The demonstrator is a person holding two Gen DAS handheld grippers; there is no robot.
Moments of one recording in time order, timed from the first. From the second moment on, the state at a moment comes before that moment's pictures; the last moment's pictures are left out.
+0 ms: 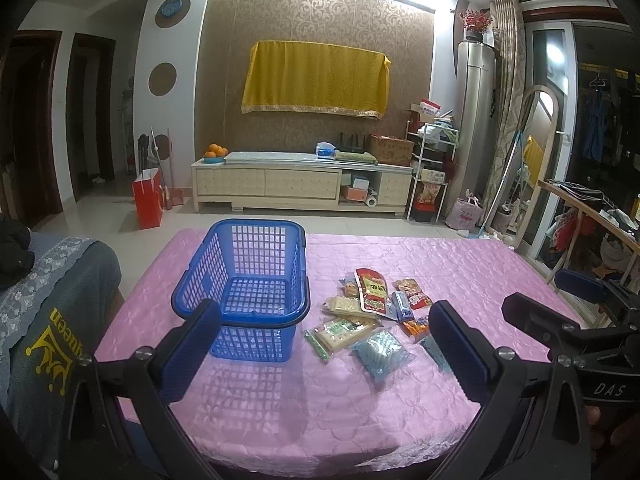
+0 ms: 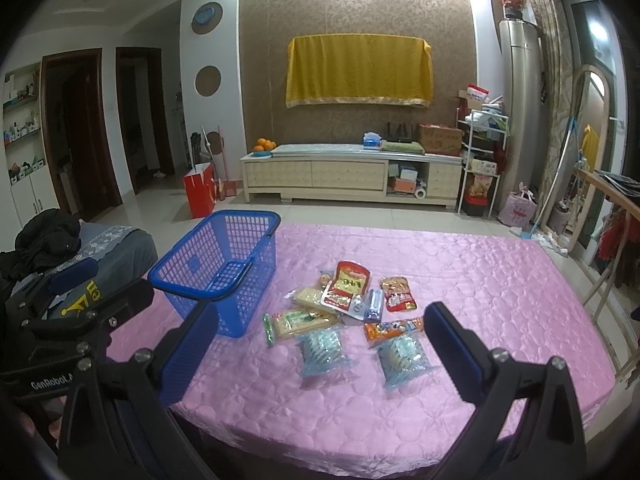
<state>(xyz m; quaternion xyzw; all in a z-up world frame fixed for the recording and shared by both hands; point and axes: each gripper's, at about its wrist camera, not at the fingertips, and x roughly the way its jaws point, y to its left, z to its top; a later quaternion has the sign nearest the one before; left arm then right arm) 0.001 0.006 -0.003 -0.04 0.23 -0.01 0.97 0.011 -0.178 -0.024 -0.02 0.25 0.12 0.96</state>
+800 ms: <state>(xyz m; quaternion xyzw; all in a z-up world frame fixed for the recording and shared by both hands) 0.001 0.006 -0.002 -0.04 0.23 -0.01 0.97 0.011 -0.179 -0.025 -0.02 0.25 0.11 0.96</state>
